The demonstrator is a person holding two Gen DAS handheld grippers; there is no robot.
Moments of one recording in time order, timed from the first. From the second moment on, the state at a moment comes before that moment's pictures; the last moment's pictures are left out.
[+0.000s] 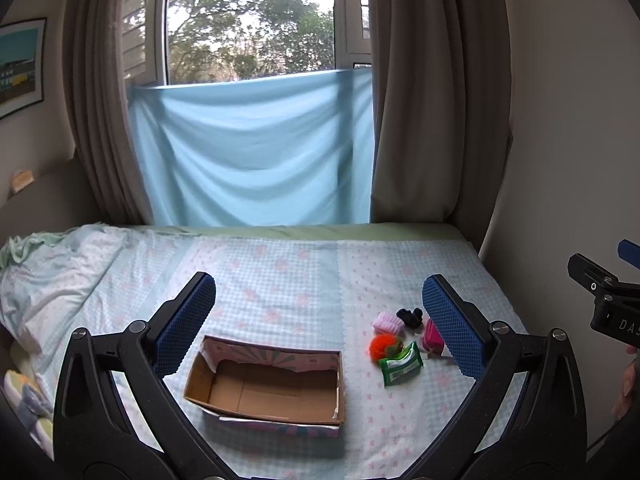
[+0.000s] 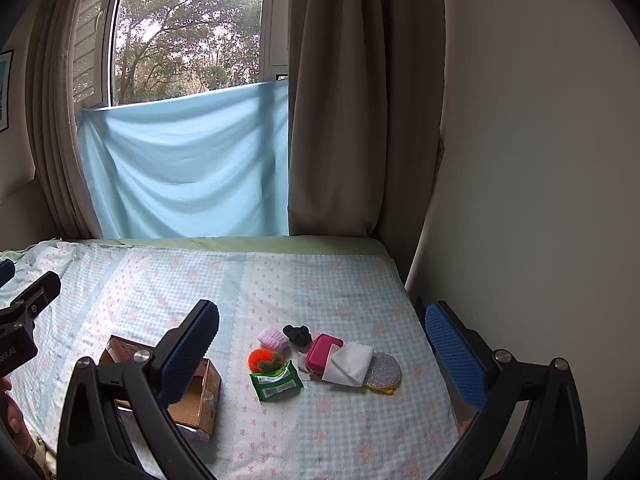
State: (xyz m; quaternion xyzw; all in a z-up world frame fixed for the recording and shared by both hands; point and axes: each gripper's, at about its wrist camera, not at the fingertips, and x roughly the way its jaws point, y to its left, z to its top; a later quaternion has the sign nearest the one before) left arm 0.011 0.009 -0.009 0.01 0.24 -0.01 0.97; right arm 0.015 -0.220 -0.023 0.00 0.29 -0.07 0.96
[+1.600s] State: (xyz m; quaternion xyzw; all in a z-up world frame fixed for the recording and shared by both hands) left arm 0.006 0.004 -0.012 0.01 0.25 -0.03 0.97; right arm 0.012 -0.222 -0.026 0.01 0.29 -0.07 0.95
